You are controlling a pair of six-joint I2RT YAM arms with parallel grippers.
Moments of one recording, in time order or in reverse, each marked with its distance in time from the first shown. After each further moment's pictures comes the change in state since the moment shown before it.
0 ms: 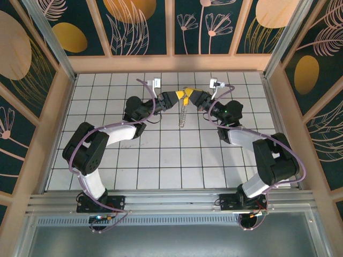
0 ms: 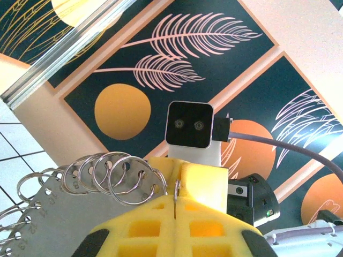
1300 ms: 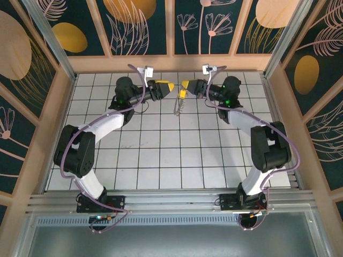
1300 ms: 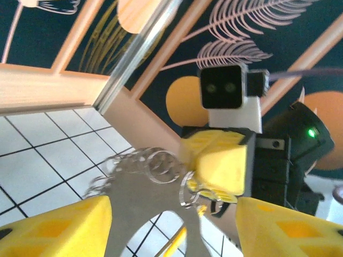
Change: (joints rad) left arm 0.163 -0.066 0.191 -0.564 0.136 0.448; right arm -0.086 0.175 0.375 -0.420 -0.324 -0.183
